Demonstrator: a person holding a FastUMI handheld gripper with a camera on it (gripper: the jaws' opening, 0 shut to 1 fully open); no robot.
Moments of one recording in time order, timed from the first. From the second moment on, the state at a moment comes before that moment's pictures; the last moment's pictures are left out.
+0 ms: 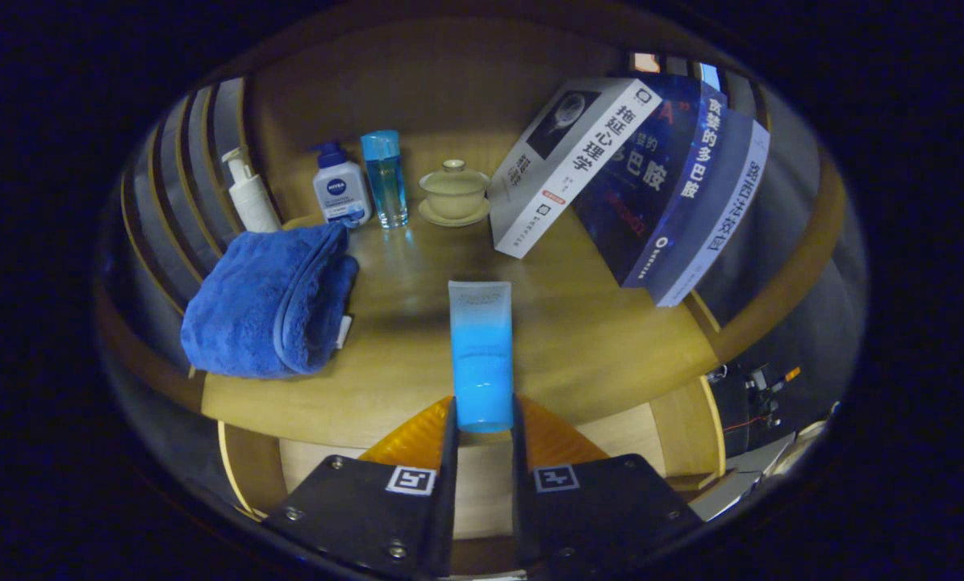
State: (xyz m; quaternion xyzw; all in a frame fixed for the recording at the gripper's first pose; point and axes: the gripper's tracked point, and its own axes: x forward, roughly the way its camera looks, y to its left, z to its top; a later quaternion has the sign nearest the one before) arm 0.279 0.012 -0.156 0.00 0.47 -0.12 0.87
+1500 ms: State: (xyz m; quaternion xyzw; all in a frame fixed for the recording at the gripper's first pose) arm 0.256 0.047 -0.074 0.02 0.26 -0.04 0.96
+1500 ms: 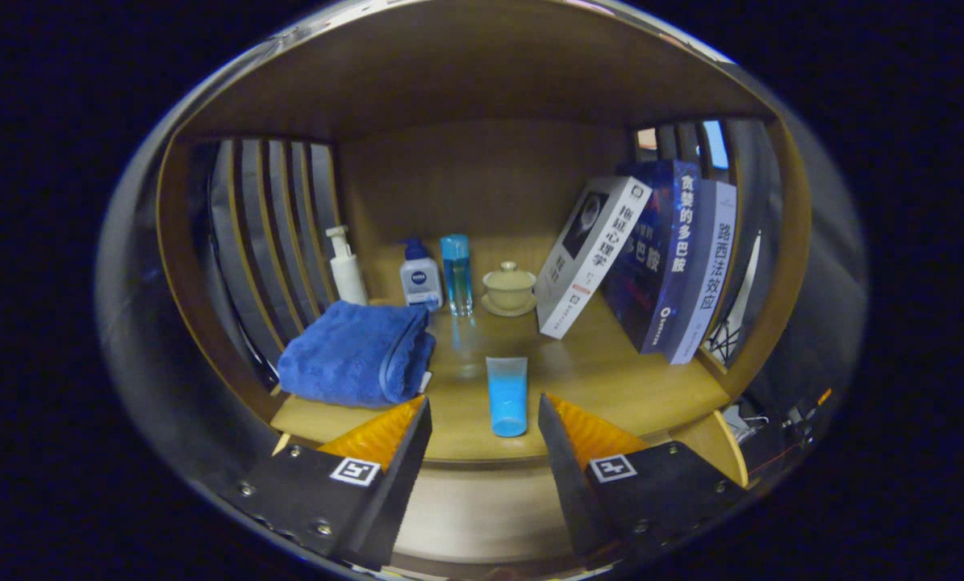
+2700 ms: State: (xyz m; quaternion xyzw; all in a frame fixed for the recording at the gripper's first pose) arm 0.053 0.057 -0.105 0.06 0.10 -0.08 0.99
